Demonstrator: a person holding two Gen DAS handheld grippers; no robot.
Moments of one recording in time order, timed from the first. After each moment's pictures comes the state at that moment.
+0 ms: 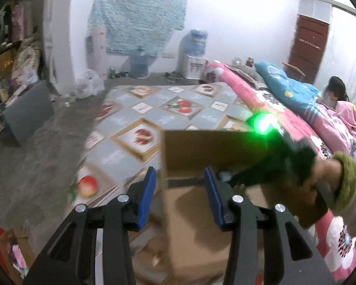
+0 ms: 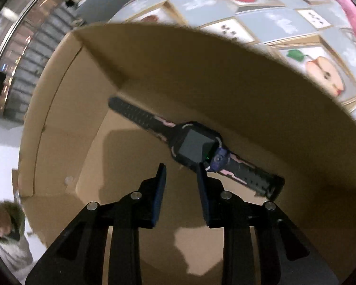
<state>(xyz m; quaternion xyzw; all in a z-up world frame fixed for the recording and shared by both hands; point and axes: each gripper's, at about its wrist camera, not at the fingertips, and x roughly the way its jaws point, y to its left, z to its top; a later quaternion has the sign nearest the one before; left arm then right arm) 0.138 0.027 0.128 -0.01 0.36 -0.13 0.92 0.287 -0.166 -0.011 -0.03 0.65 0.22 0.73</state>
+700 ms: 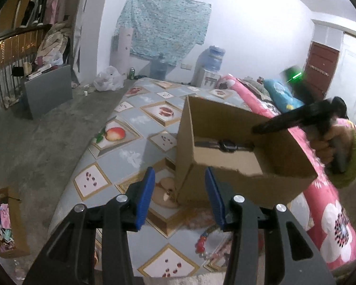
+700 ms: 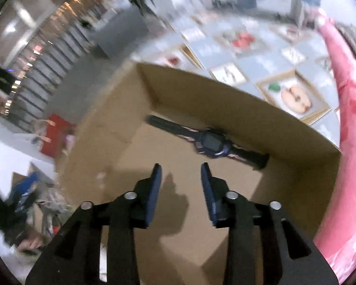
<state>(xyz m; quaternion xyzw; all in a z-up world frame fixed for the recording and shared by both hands) 0.008 0.070 0.084 -0.07 0.33 -0.10 0.94 0.182 -0.192 0.099 -0.02 0.53 0.26 0.80</state>
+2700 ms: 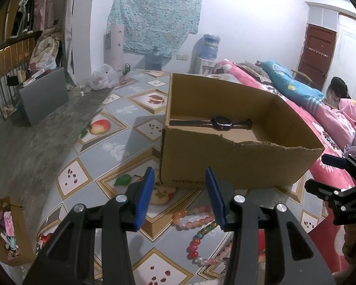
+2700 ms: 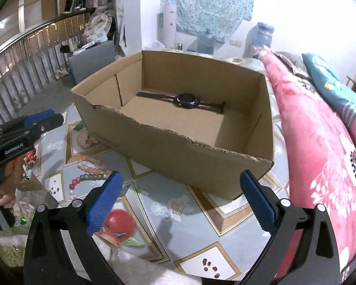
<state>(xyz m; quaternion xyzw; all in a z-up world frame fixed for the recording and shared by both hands) 0.024 0.033 0.054 -0.03 0.34 -0.10 0.93 -0.004 -0.186 0.061 -0.07 0.39 0.11 0.91</state>
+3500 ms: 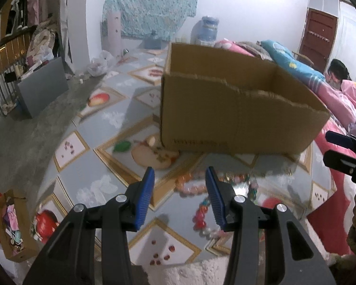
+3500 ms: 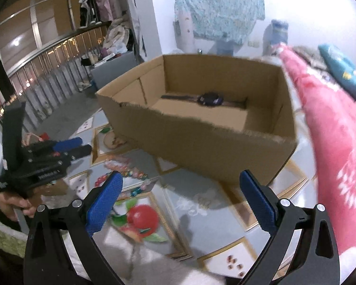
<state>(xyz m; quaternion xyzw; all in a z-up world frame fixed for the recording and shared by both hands) 0.009 0.031 0.016 -0.01 0.39 -0.10 0.91 -0.015 -0.188 0.044 0.00 0.38 0.18 0.90</state>
